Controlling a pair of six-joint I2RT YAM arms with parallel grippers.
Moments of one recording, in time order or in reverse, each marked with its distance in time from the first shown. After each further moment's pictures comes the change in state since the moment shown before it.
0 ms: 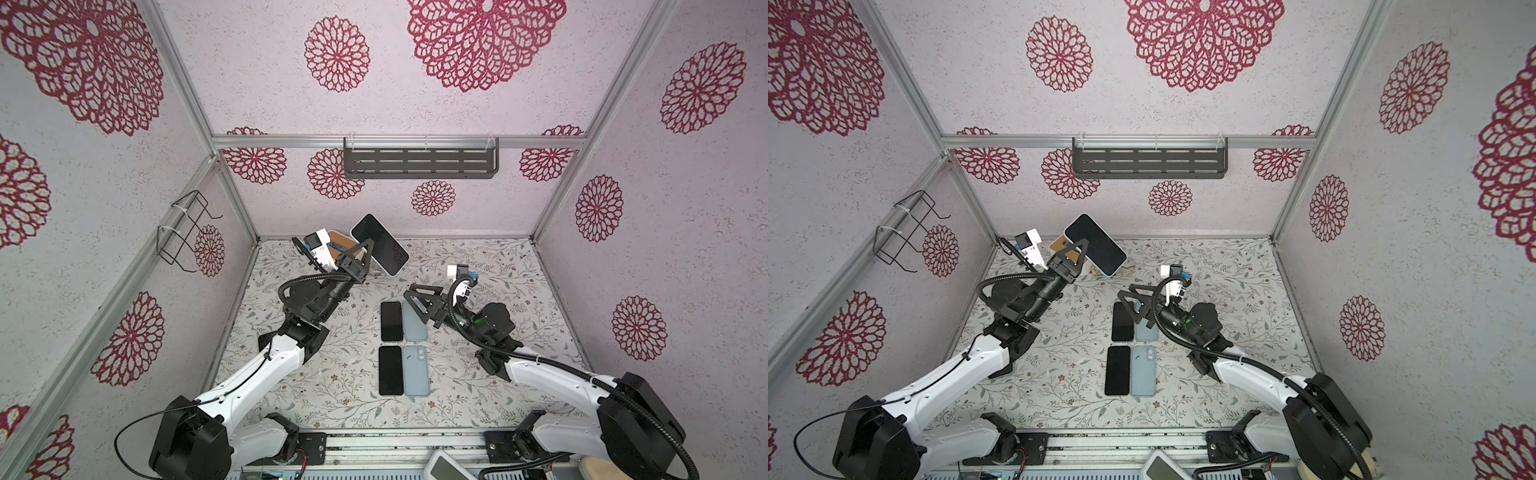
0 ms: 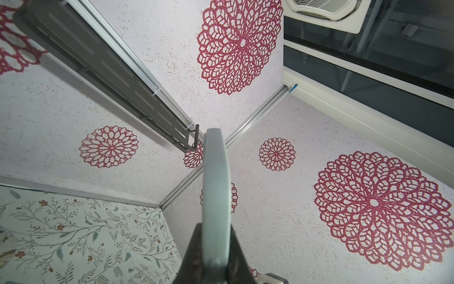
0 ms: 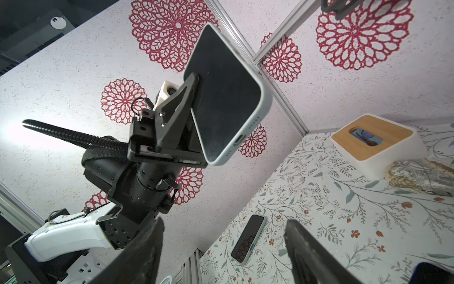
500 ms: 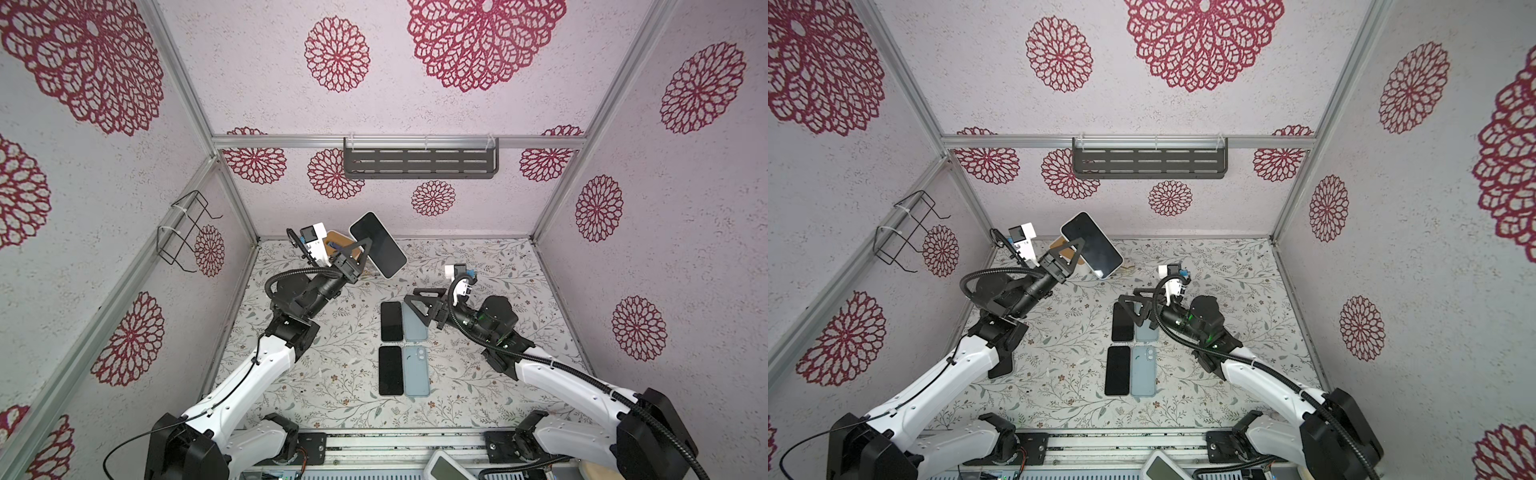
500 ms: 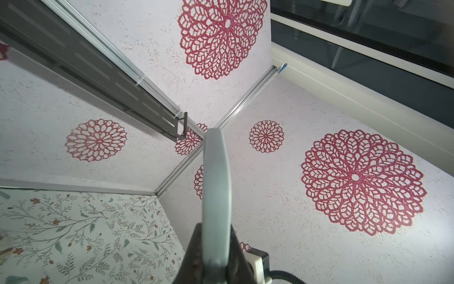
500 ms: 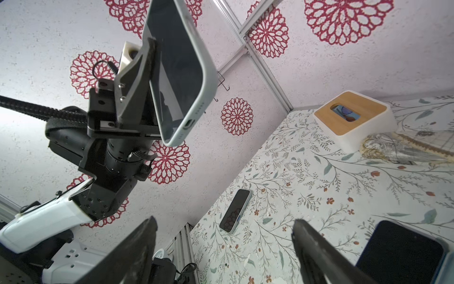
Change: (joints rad) left arm 0.040 -0.043 0.058 -0.115 0.141 0.043; right arm -0.009 -0.108 0.031 -0.295 -0.037 -0.099
